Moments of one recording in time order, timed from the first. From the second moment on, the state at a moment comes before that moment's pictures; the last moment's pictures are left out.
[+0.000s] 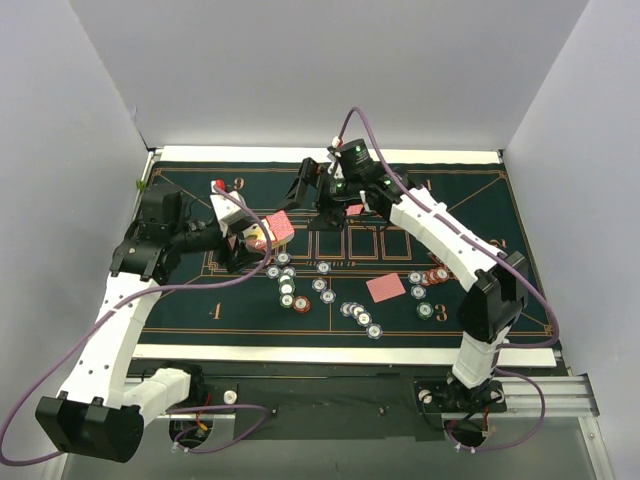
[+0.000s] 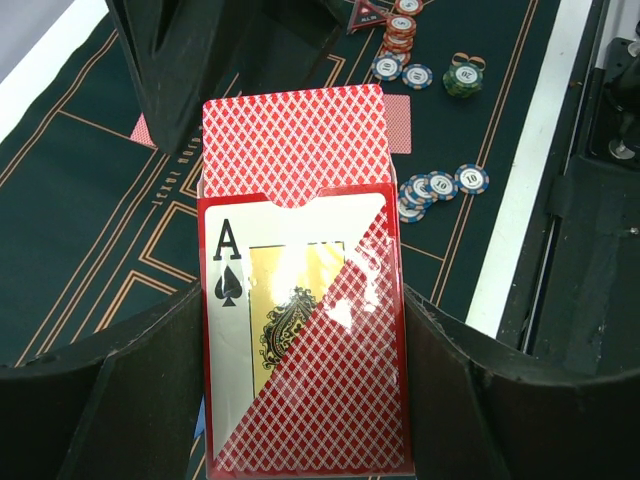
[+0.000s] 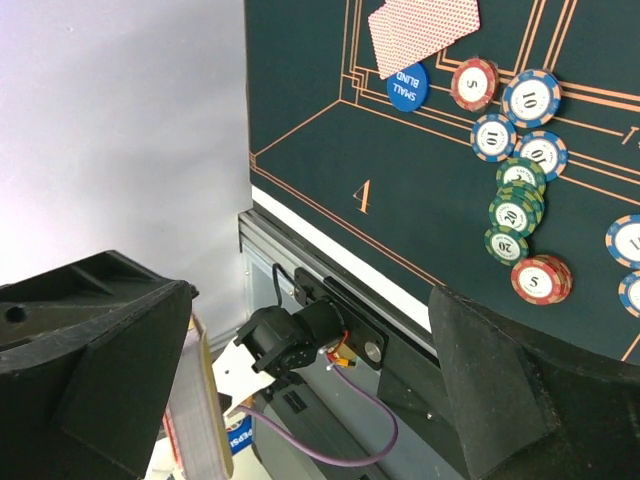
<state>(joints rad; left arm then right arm) -0.18 1.05 1.12 -0.64 0.91 0.47 0.64 1.78 1.71 -0.61 -0.43 0.93</state>
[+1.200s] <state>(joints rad) -0.14 0.97 1.07 -0.53 0.99 0.39 0.67 1.74 1.71 -0.64 -0.41 0.96</state>
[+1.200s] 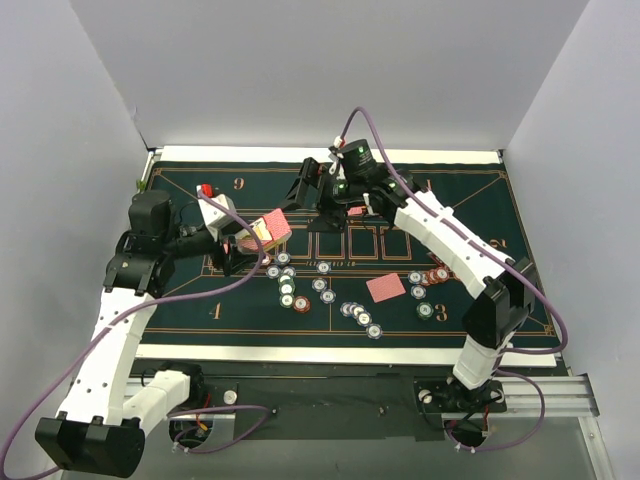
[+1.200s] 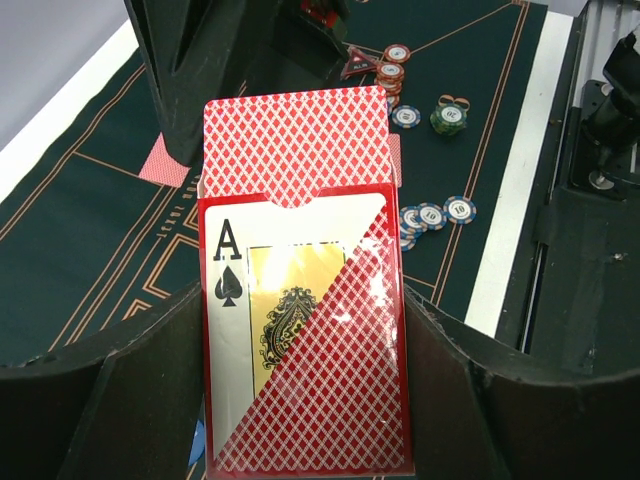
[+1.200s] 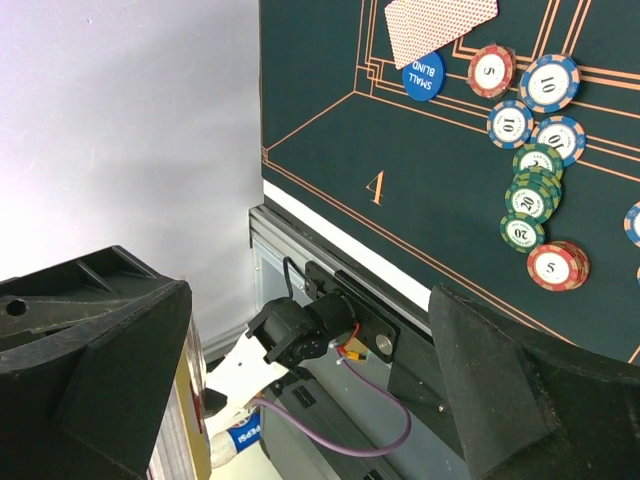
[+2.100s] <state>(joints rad) -0.16 0.99 1.07 -0.78 0.95 0.60 0.62 1.61 1.44 -0.47 -0.49 0.91</state>
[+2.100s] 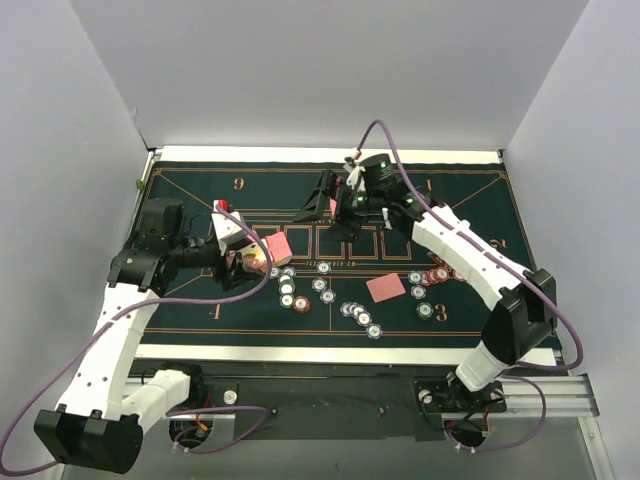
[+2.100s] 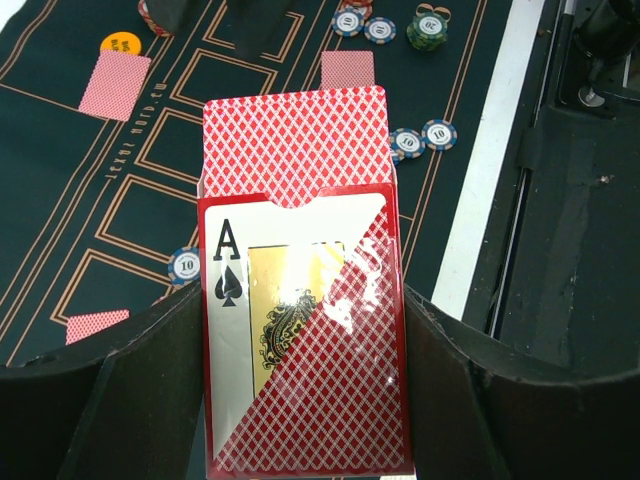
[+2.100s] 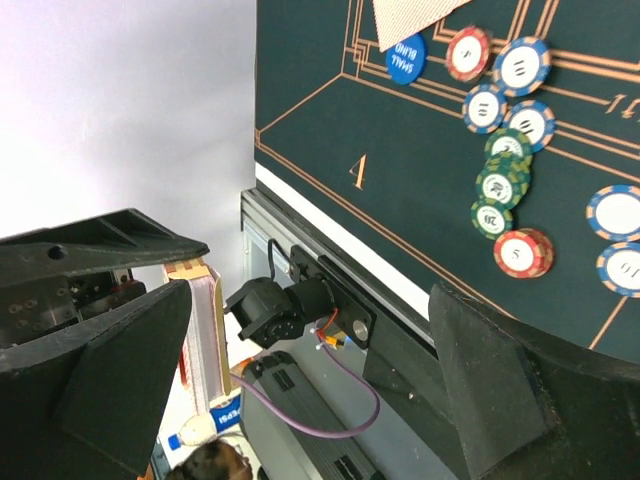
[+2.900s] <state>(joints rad) -0.24 1.06 1.10 -0.81 0.87 0.62 0.74 1.53 1.25 -0.25 -0.56 0.97</state>
